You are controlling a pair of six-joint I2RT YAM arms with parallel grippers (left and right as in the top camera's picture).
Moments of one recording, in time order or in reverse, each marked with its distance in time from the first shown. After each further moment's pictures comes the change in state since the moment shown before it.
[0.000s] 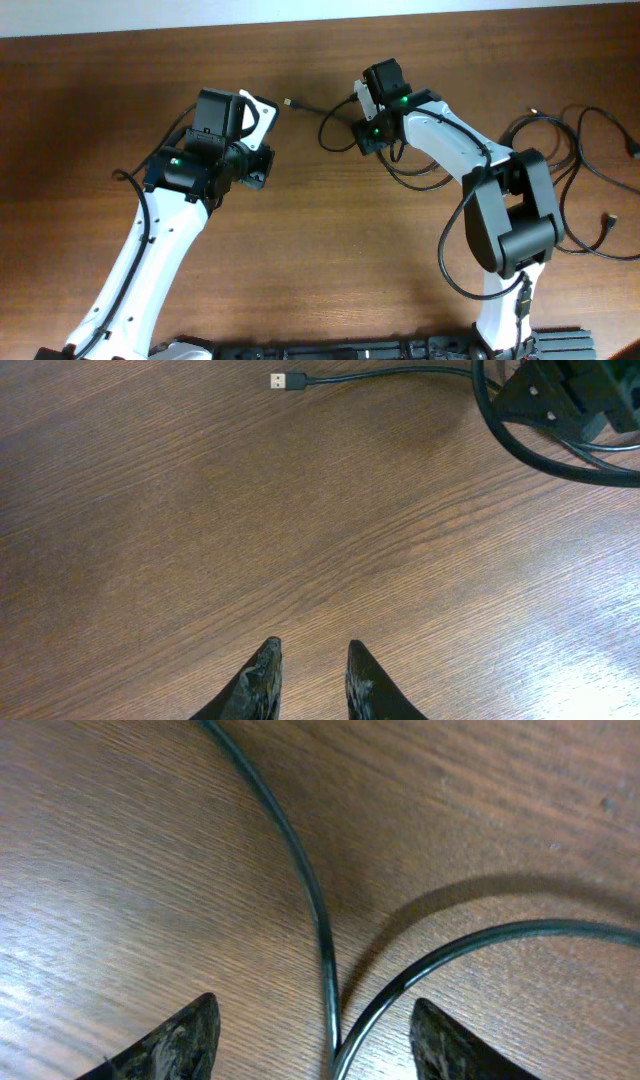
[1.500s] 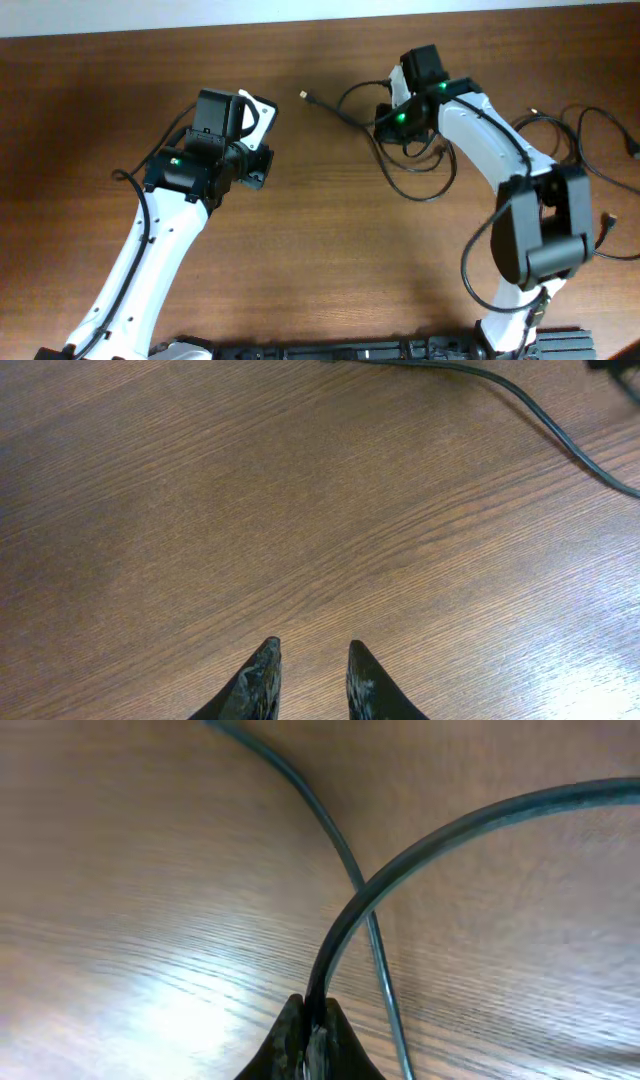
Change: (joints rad) left arm 0.000 0.000 0.000 0.000 -0.015 0.000; right arm -0.111 -0.126 0.013 -0.130 -0.298 0.305
